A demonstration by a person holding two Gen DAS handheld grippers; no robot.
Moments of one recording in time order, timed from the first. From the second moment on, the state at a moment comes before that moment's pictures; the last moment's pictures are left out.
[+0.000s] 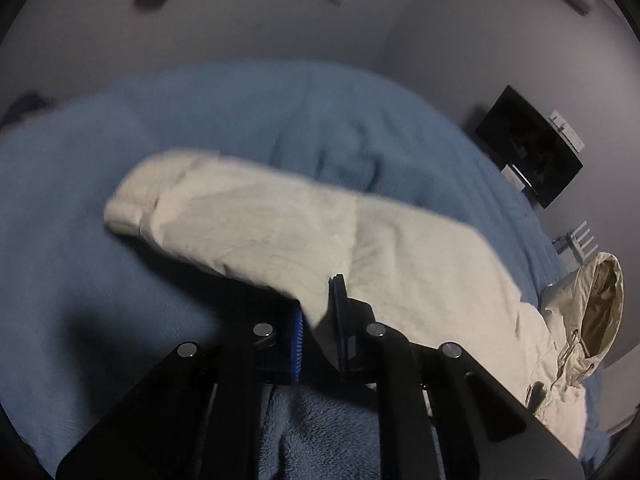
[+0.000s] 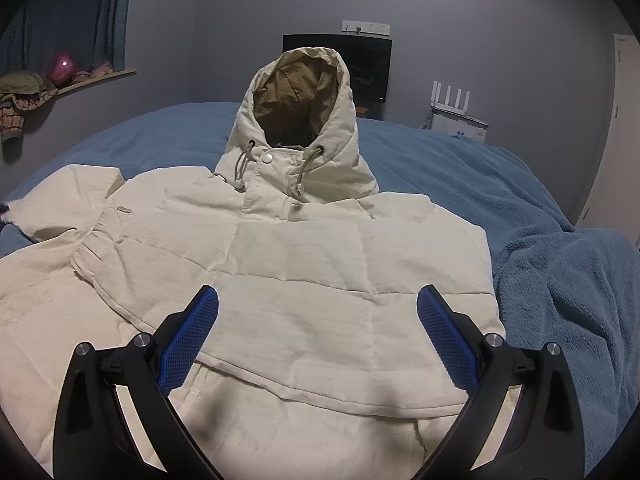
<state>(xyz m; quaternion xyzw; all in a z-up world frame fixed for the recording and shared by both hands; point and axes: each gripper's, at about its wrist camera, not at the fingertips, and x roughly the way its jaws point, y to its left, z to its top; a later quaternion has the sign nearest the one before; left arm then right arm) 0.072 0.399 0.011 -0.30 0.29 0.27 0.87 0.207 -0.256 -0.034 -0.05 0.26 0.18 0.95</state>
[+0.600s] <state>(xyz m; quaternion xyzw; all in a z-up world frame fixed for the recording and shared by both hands) 0.099 0.195 0.183 -0.14 0.17 0.05 0.97 0.191 -0.273 -0.020 -0.03 0.25 0.16 0.96</state>
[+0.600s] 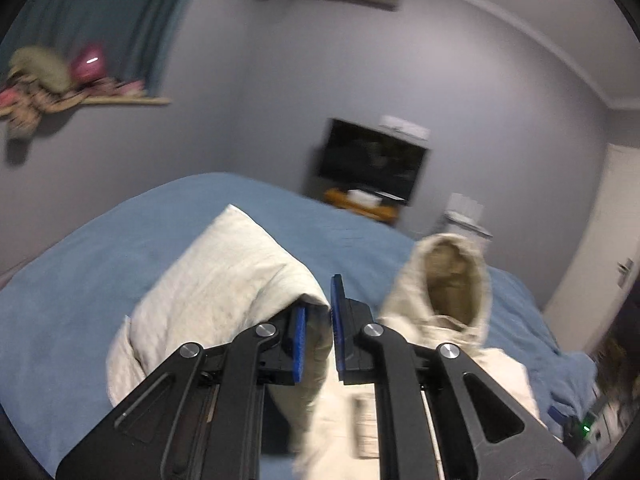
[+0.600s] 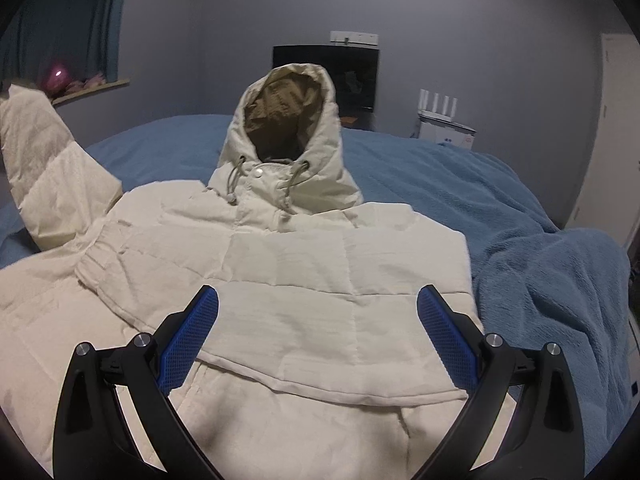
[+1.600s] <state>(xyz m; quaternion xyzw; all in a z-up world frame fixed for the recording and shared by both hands) 0.148 -0.052 -0.015 0.03 0.37 -0.23 0.90 0.217 -0.333 -0.034 0.12 0.34 0.13 0.93</state>
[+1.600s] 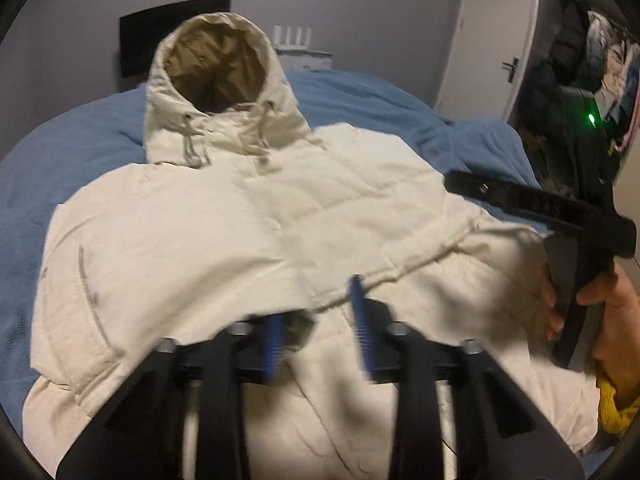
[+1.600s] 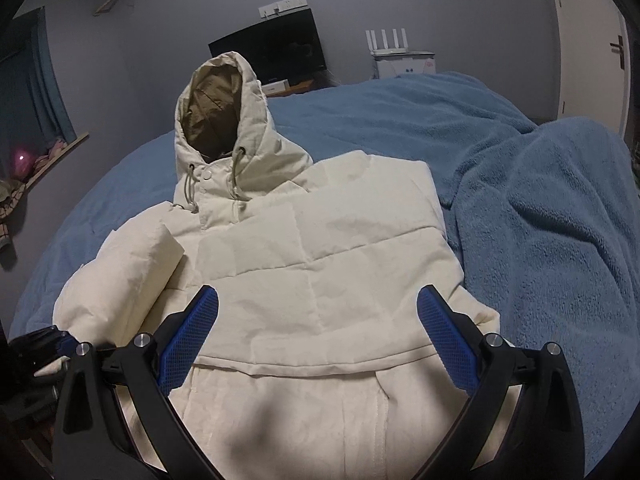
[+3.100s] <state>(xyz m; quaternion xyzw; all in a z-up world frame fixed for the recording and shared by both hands) 0.166 0.145 -0.006 -0.19 0.39 0.08 0.90 0.135 -0.085 -0.040 -0.29 0.24 0.30 0.88</state>
